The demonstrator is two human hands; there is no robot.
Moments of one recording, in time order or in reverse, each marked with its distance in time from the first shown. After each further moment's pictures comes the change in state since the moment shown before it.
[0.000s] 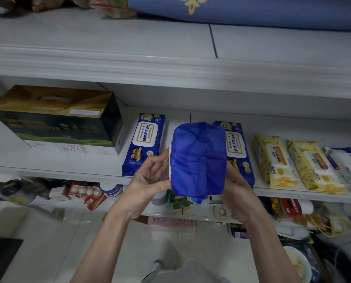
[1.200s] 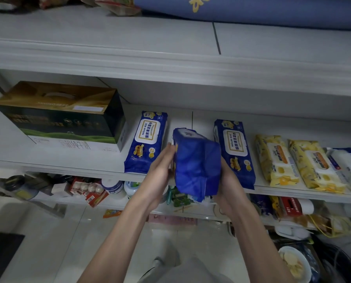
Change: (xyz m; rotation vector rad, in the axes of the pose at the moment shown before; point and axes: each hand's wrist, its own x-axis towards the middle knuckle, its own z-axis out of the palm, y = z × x) left_hand 0.014 0.015 0.044 0.018 0.201 -0.132; right_hand 0.009 -0.017 0.053 0.149 0.301 0.176
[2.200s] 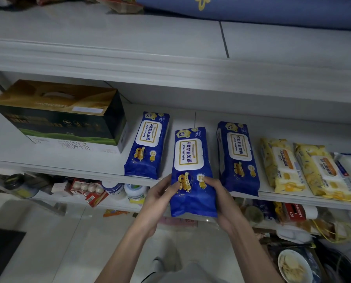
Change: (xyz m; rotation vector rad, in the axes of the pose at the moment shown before) left_hand -0.005 -0.059 -0.019 -0.034 0.125 -0.118; right_hand 0.025 0.042 -0.028 0.019 -0.025 0.226
